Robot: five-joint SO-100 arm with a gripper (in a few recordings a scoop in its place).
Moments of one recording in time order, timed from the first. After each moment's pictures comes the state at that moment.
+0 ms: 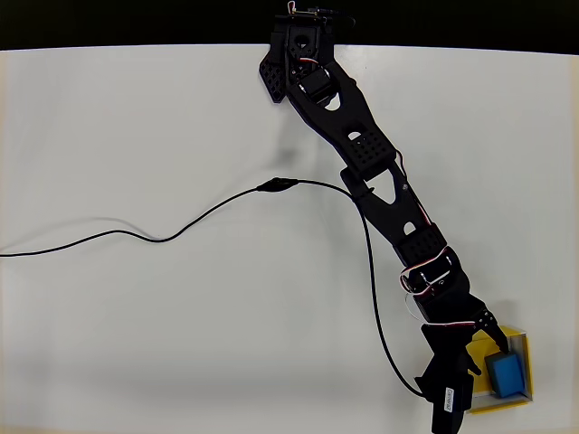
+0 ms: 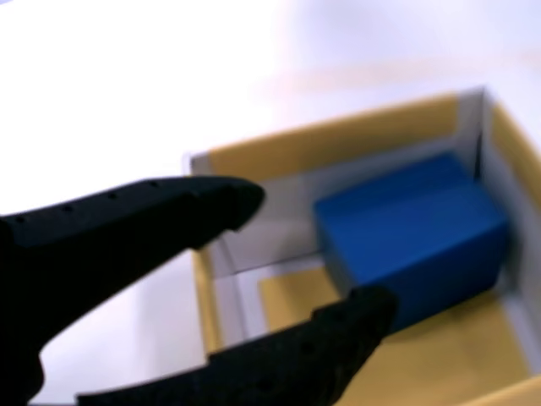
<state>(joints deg) -38.3 24.2 23.6 20.9 -94.3</state>
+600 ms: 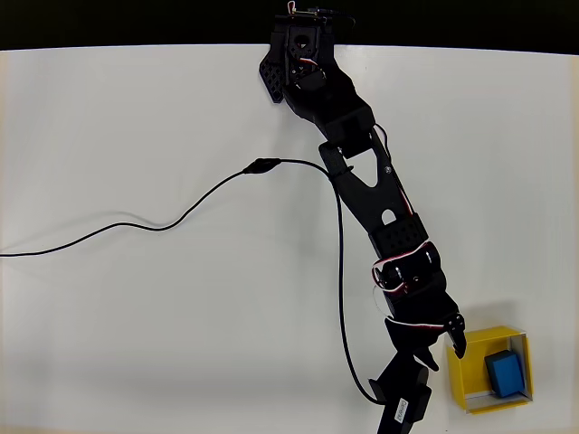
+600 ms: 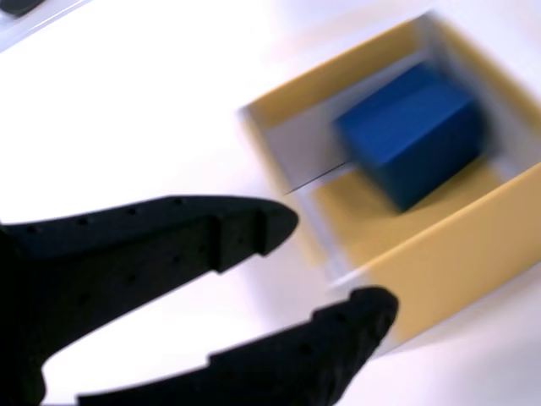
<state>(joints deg) -32.5 63.3 63.3 31.9 -91.4</state>
